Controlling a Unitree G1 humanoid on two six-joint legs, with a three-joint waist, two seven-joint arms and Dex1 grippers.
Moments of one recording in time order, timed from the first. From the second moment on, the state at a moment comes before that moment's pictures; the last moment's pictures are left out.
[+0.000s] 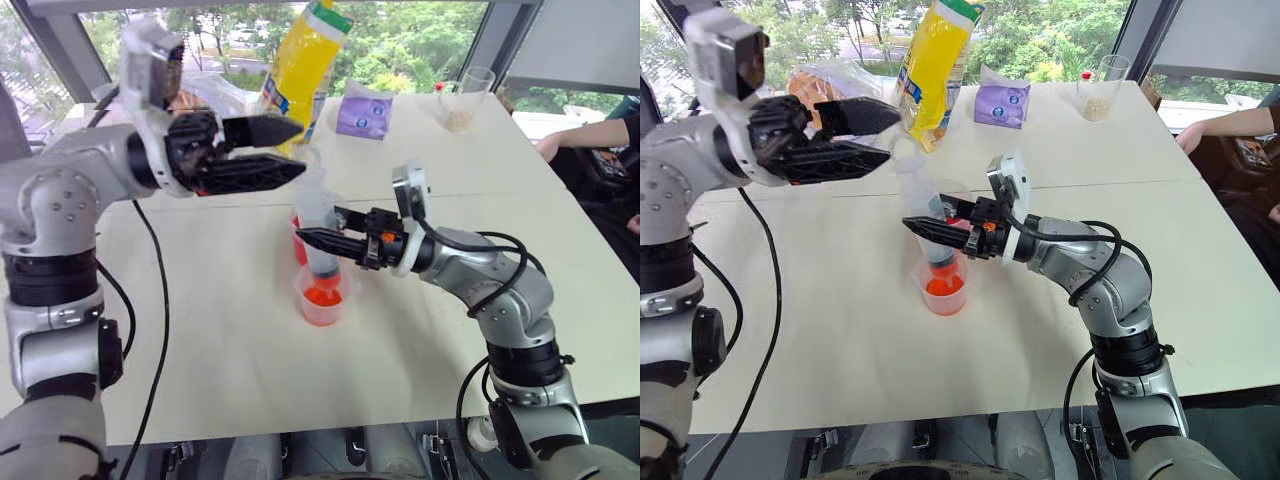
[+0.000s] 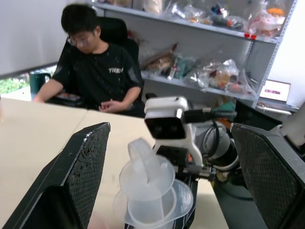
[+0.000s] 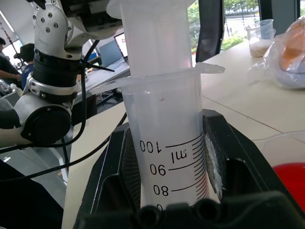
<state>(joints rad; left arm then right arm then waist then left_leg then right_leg) -0.91 0.69 0.13 -0.06 -0.94 0.96 -1.13 -0.55 -0.37 0.07 -0.37 0.73 0.74 0.74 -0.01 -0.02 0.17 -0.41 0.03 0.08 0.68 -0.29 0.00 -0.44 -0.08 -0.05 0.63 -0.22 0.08</state>
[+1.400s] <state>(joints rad) -0.86 0.66 0.08 -0.10 -0.85 0.84 -1.14 -0.66 -0.39 0.06 -0.36 0.81 0.86 0.69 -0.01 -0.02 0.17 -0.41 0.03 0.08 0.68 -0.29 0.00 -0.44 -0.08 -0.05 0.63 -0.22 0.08</state>
